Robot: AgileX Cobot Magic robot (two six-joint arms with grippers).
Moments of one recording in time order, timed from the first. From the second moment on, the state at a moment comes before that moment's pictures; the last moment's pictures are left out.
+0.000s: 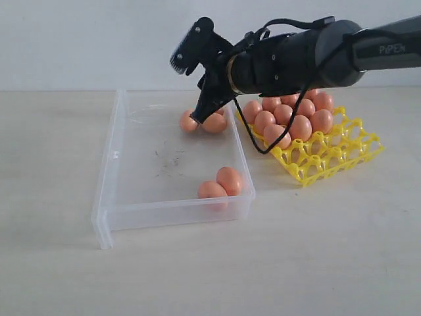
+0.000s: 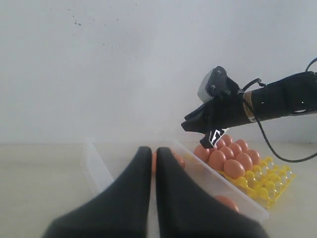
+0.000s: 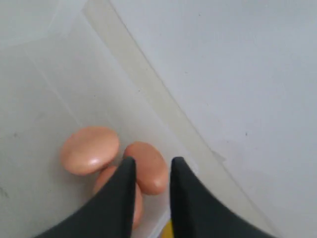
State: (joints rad) left arm -0.34 0.00 0.00 -0.52 0.00 0.36; right arm 0.40 2.08 -1.50 -1.41 0.07 0.86
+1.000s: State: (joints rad) left arm -0.30 0.00 0.00 -0.52 0.00 0.36; right arm 0.34 2.28 -2.19 0.25 1.03 -0.67
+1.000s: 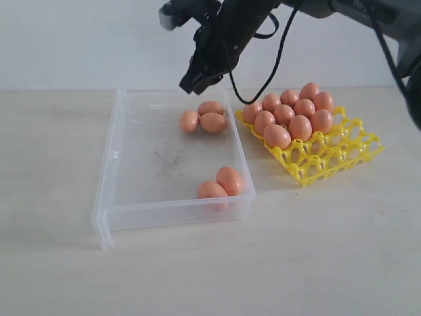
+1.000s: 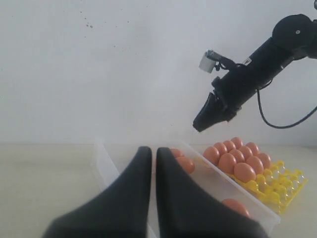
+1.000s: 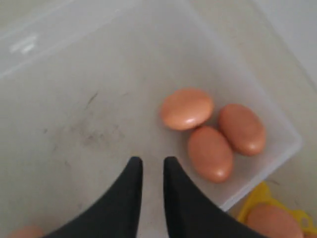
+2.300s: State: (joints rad) left arm -0.30 0.00 0.00 -0.52 -0.01 0.36; right arm 0.34 2.53 -2.22 0.07 0.77 -0.63
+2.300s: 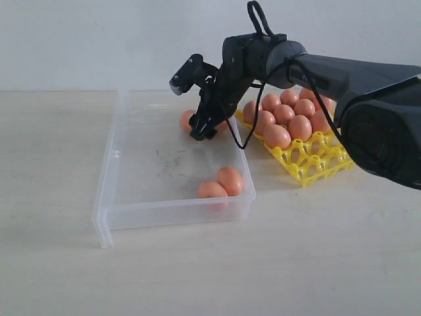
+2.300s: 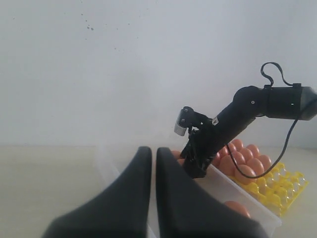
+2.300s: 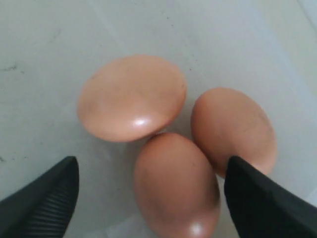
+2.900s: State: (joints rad) left arm -0.30 0.00 0.00 -0.52 -0.01 0.36; right arm 0.34 2.50 -2.22 0.01 0.87 -0.72
